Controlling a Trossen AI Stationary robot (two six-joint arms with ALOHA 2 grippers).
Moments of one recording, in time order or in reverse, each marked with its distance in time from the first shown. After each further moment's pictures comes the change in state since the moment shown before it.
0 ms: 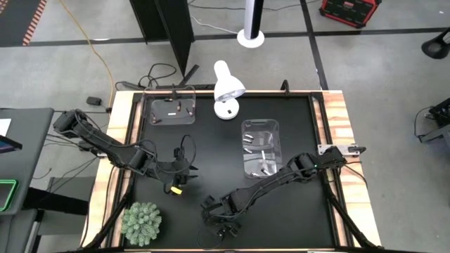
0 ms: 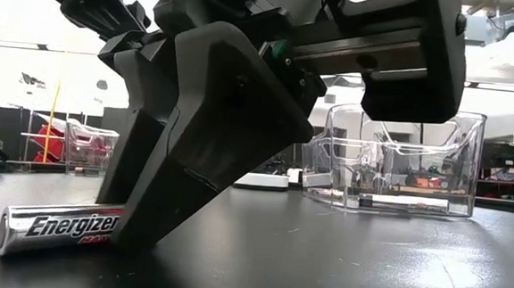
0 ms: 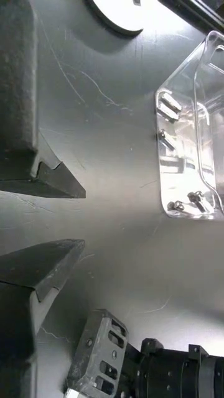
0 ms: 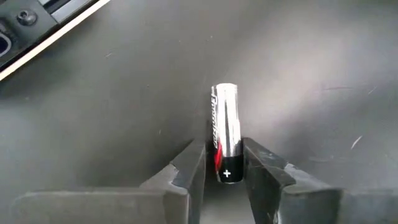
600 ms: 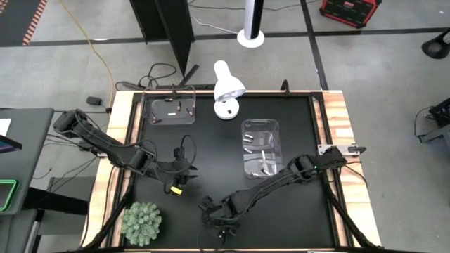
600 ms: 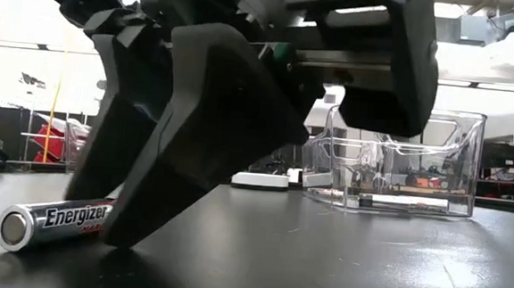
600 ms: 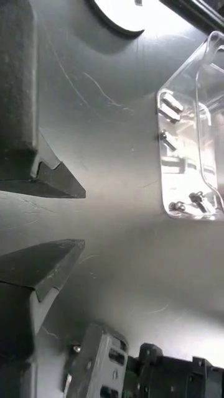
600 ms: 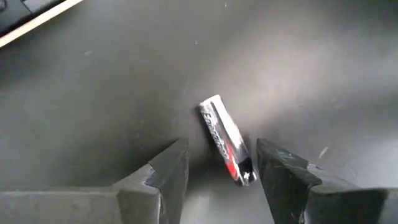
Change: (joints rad) left arm 0.000 0.000 0.000 -0.006 0.000 -0.003; right arm 0.016 0.003 0.027 0.049 0.070 -0.067
